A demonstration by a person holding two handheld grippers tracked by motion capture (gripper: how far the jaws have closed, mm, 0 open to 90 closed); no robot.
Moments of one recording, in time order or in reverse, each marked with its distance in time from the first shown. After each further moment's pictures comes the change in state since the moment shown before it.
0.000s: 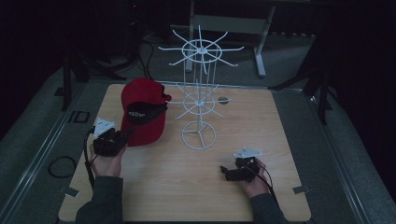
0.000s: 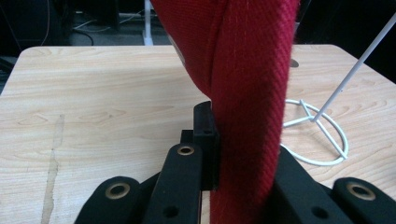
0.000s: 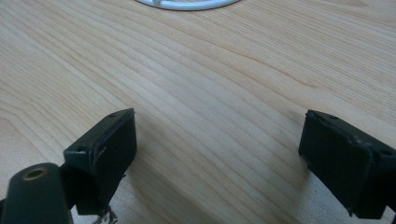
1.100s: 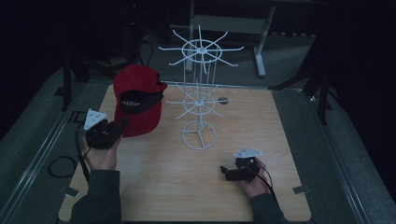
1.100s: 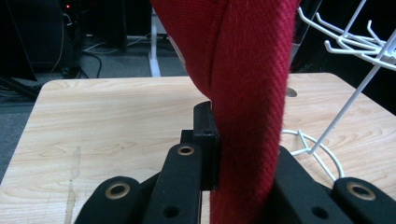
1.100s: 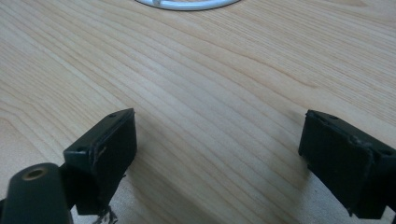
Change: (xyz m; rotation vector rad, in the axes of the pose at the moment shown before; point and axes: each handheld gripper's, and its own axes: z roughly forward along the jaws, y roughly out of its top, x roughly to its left) left arm 0.003 0.030 -0.016 -0.080 0.017 -0.005; right arm 0.000 0.000 0.000 0.000 0.000 0.003
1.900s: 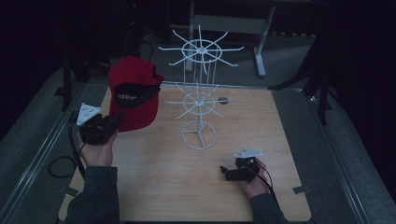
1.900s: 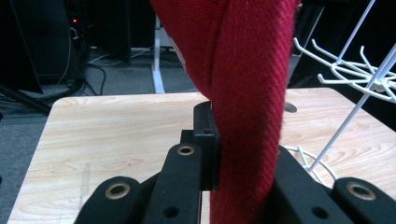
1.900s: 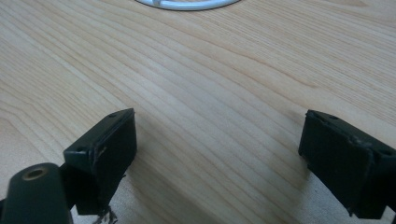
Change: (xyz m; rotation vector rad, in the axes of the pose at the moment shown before) left arm 0.003 0.018 -0.009 -0.042 0.005 0.001; right arm 0.000 0.000 0.000 0.002 0.001 0.002
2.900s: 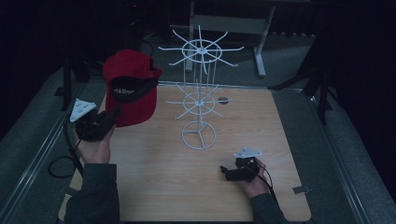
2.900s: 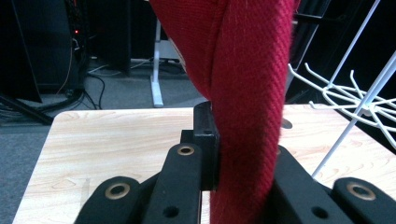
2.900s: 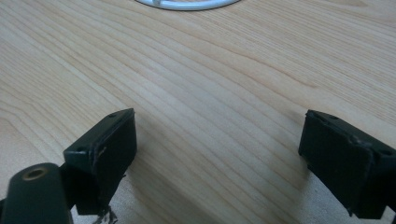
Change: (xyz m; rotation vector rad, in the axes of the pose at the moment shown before) left arm 0.002 0.013 -0.007 -0.050 -0.006 -0.020; right arm 0.000 0.000 0.000 -0.001 0.000 -0.002
